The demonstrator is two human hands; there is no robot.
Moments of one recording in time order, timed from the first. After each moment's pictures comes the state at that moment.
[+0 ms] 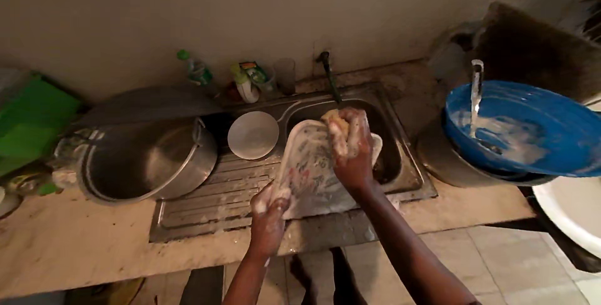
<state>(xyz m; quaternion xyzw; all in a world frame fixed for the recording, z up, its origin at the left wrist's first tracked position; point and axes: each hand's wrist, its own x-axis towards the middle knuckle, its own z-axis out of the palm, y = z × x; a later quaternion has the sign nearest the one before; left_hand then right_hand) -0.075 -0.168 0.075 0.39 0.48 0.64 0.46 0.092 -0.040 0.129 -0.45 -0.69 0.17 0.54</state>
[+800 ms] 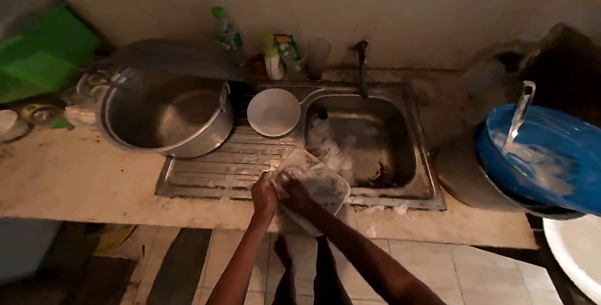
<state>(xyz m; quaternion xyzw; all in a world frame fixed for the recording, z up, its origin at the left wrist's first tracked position) -0.134 -0.169 -0.093 0.41 0.85 0.26 0.21 -0.002 -0.121 -0.114 -0.36 -0.84 0.38 0.11</state>
